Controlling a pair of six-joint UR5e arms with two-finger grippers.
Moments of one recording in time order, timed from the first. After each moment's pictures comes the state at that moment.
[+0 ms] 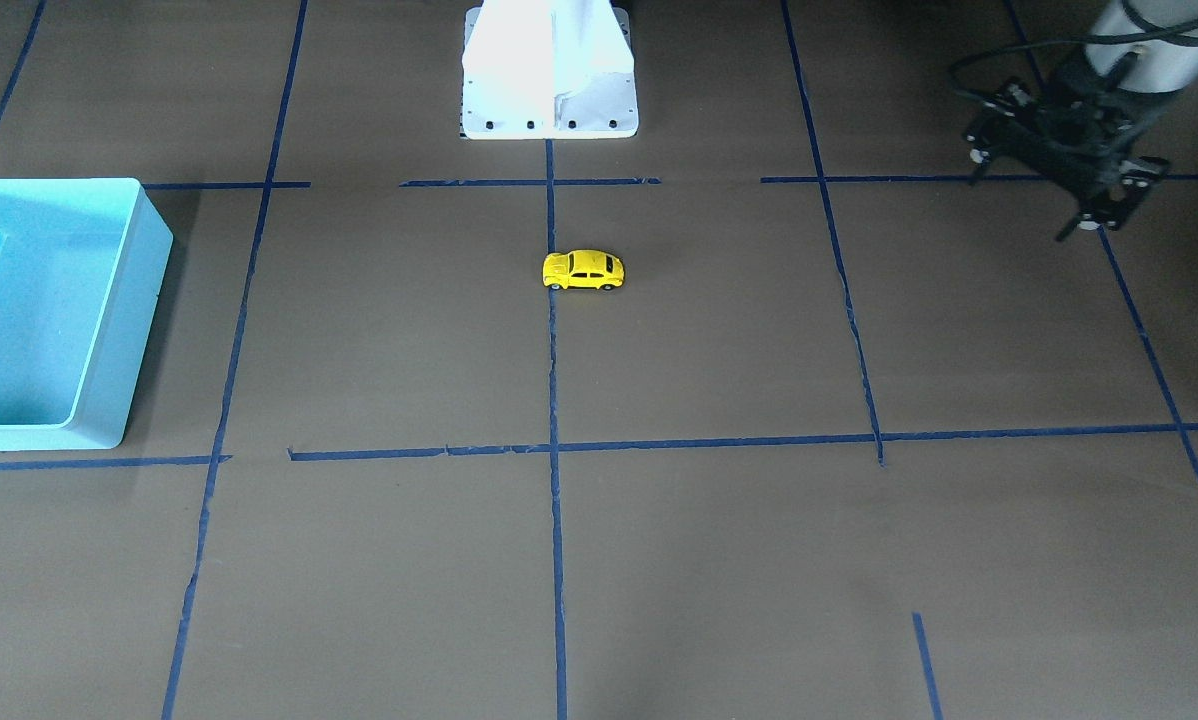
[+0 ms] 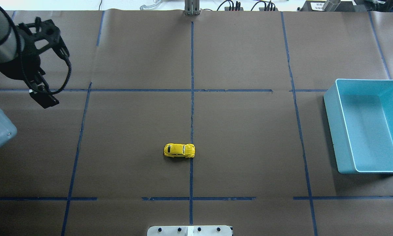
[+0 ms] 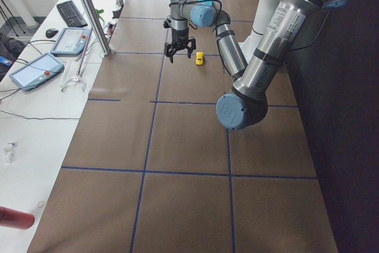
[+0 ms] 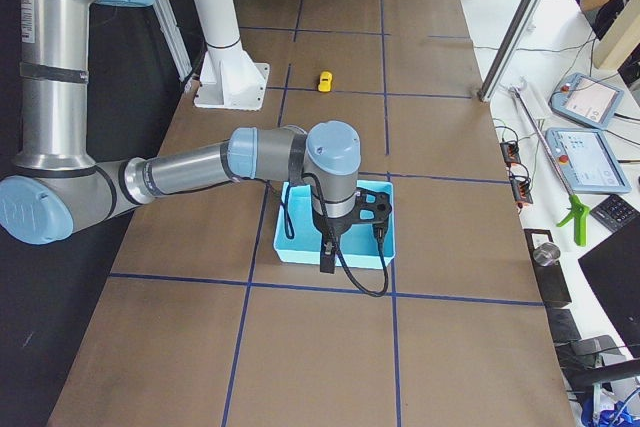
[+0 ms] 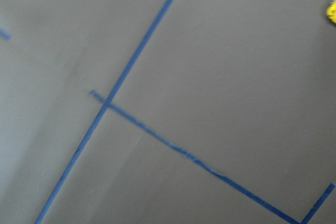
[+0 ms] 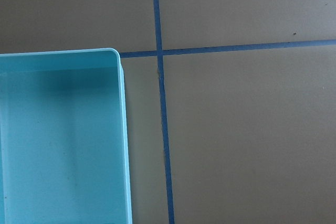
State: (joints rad) left arm -0.85 -2.05 -2.17 -1.02 -2.02 0.29; right arm 1.69 -1.68 2.00 -1.92 2.28 -0.03
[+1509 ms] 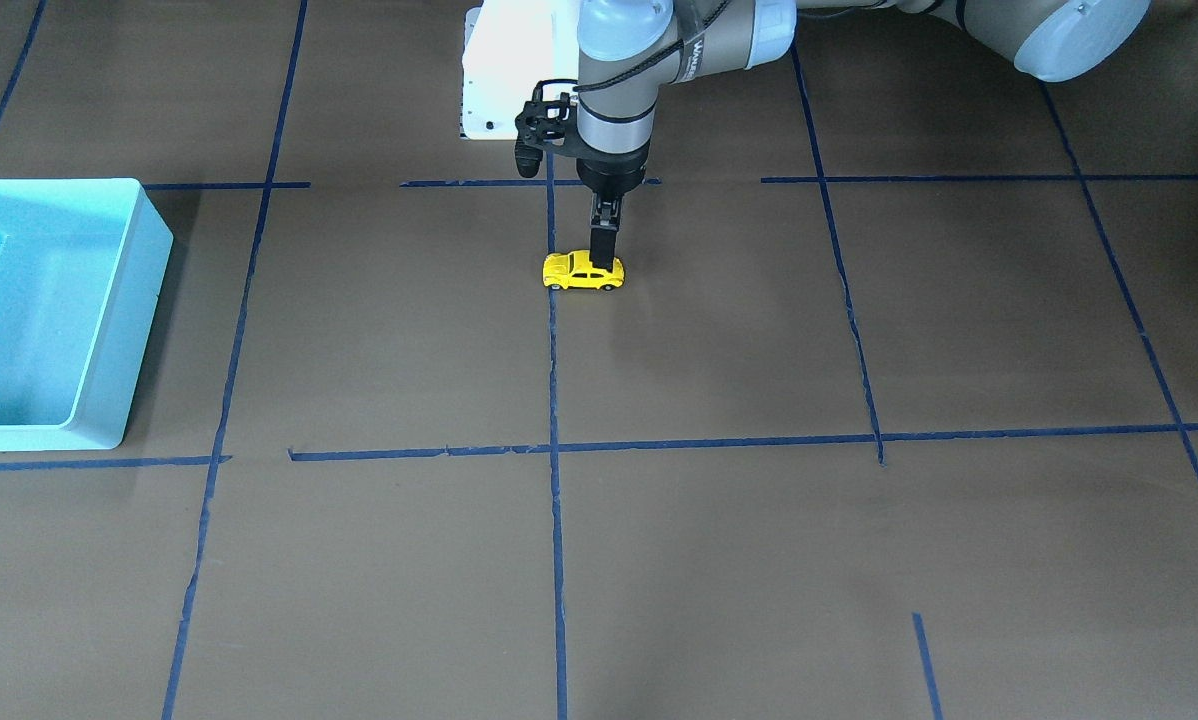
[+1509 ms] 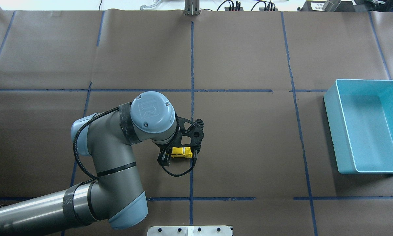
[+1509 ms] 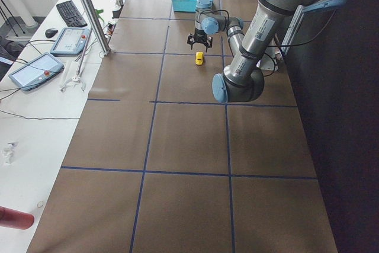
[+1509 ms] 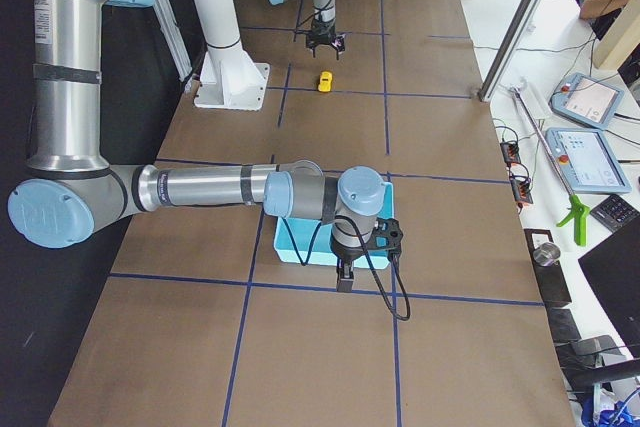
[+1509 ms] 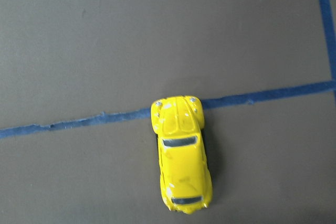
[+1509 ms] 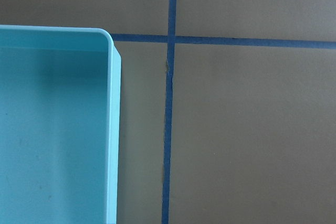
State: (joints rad) left arm -0.42 -2.30 -1.73 -1.48 -1.80 0.43; right arm 1.56 -1.65 1.76 -1.71 2.31 -0.04
